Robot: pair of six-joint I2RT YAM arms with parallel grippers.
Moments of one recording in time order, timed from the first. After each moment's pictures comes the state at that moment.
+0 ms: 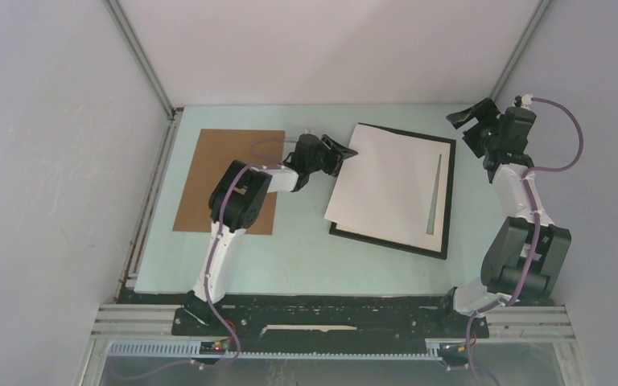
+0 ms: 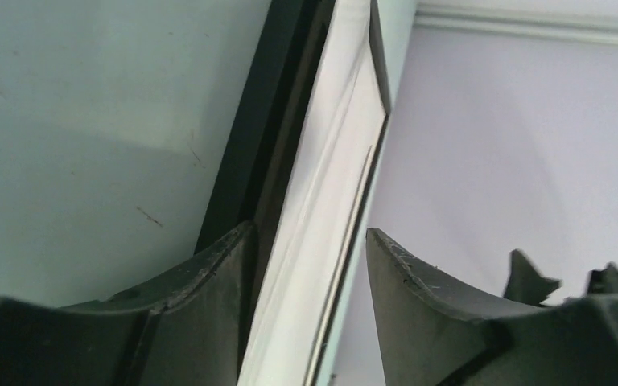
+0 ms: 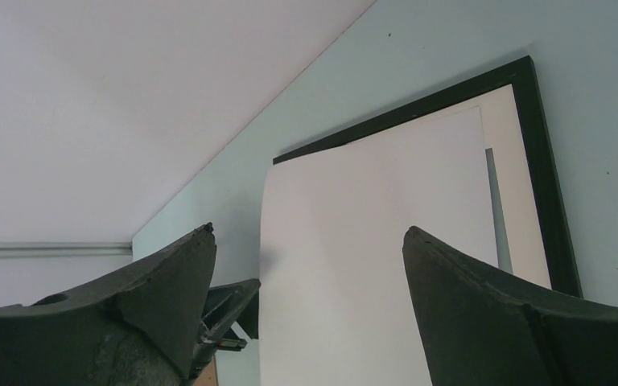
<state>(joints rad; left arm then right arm) -0.52 2.38 1.51 0.52 0.28 -1.43 -0.29 1.52 1.18 -0.03 -0.33 0.73</state>
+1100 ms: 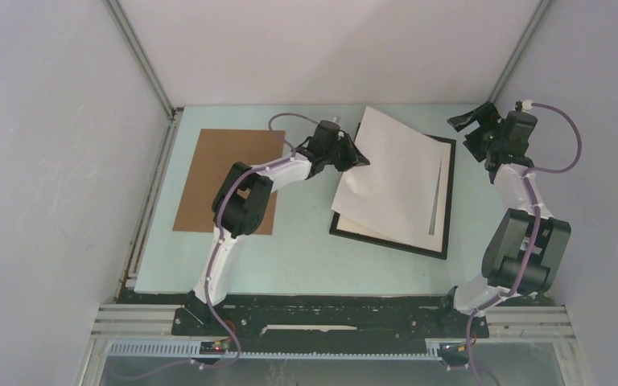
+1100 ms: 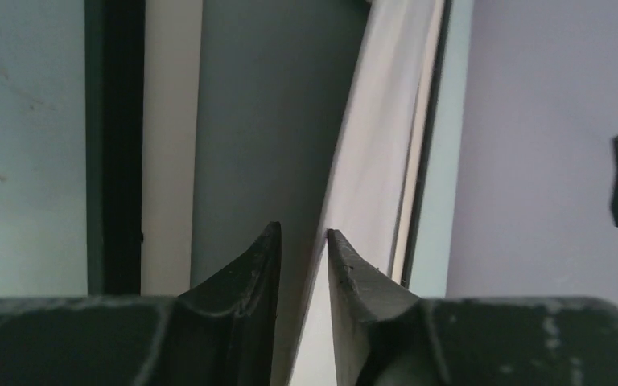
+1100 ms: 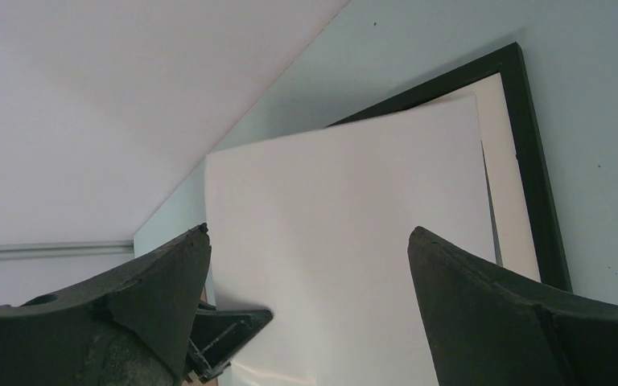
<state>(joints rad) -0.63 2.32 1.77 -0.02 0.29 -0.96 -0.32 1.57 1.17 0.01 -0.37 0.74</state>
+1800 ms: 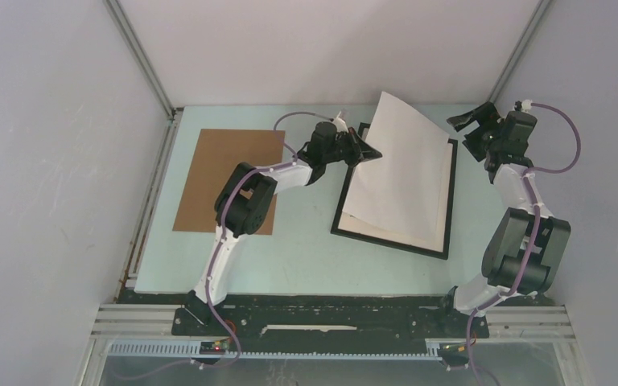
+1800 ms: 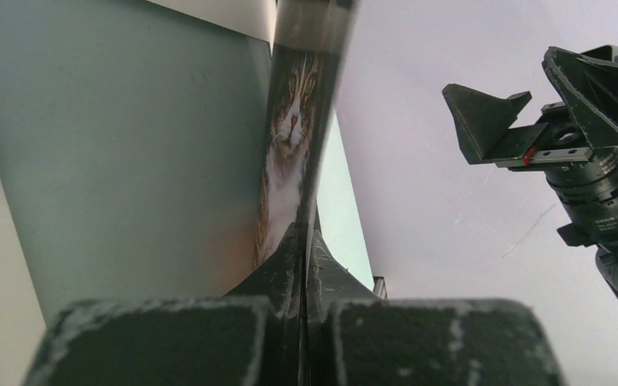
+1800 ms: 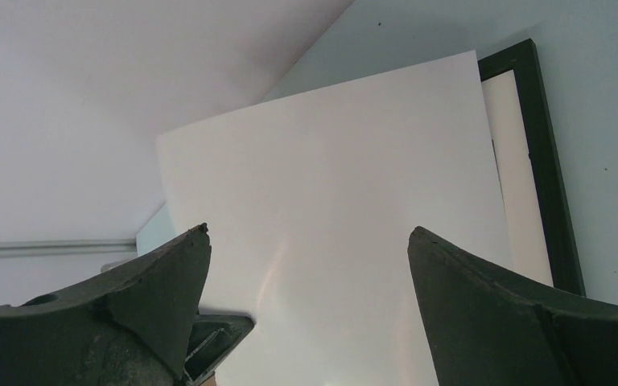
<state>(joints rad) -0.62 2.35 1.70 0.44 0.50 -1.07 -0.32 1.57 1.16 0.02 -0.38 0.74</state>
